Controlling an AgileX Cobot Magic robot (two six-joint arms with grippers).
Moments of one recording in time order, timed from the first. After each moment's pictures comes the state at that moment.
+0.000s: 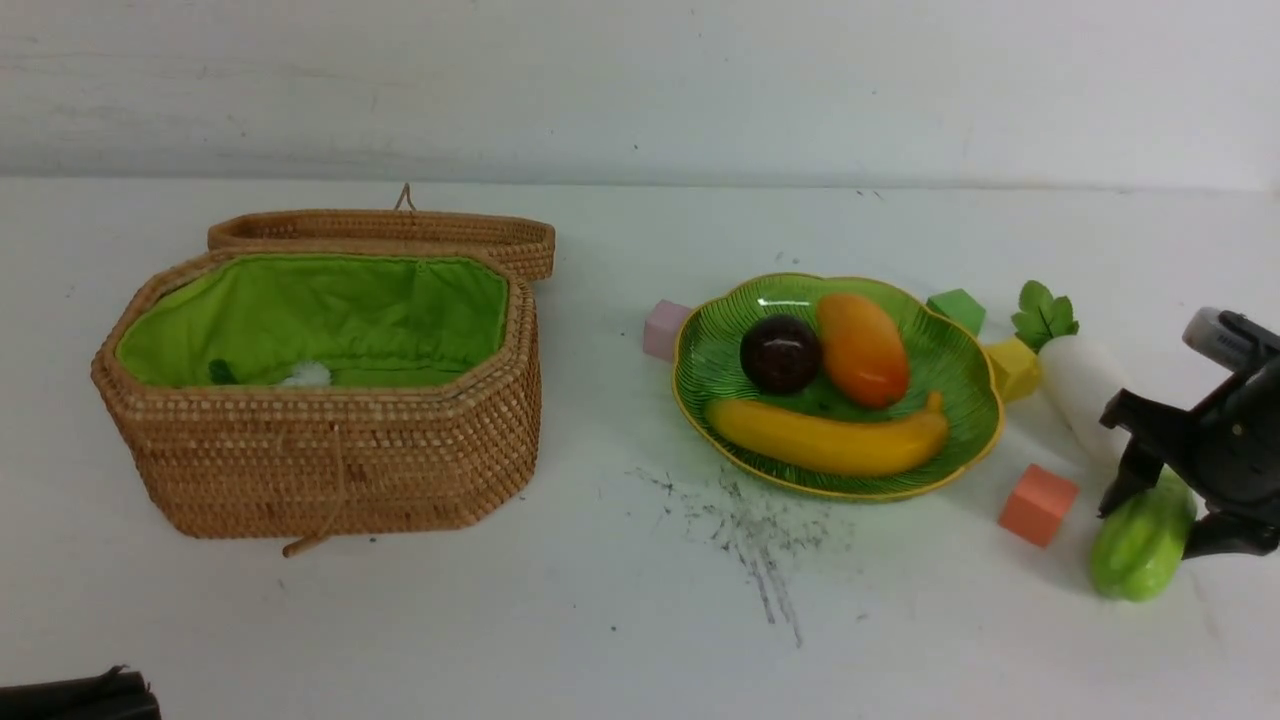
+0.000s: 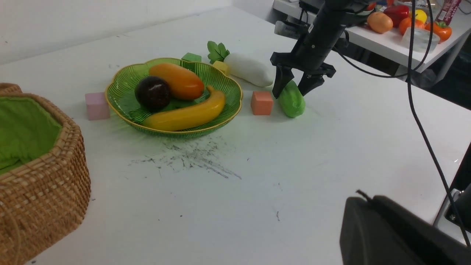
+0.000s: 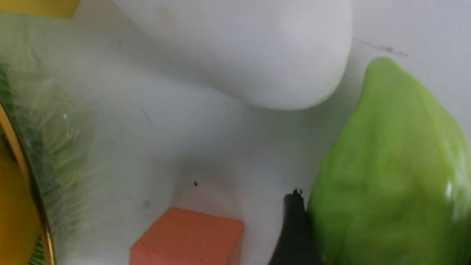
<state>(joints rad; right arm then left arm) -0.16 1.91 -1.21 0.27 0.70 0.26 -0.76 0.33 -0.65 -0.18 0.63 0.00</state>
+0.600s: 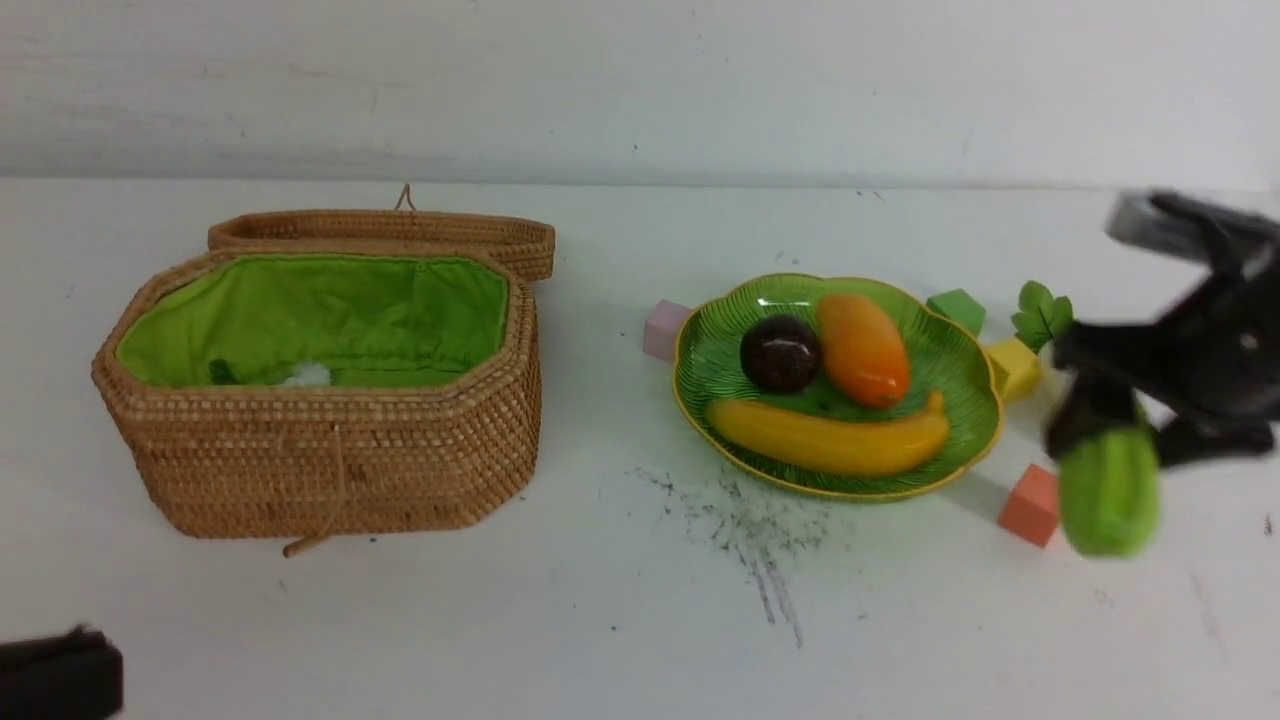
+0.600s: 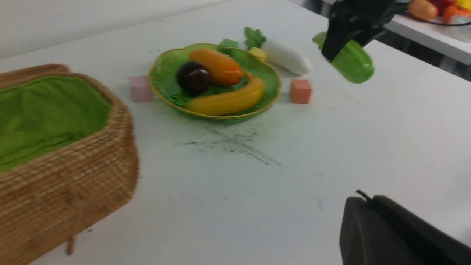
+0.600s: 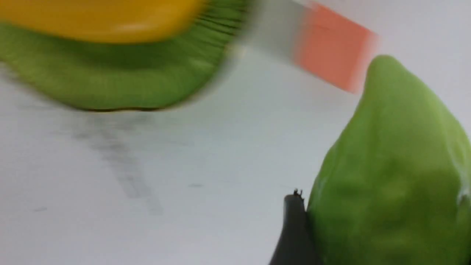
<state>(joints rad) 0.15 1.57 -1.31 0.29 0.95 0.08 -0.76 0.33 -0.65 0.06 0.67 -0.19</state>
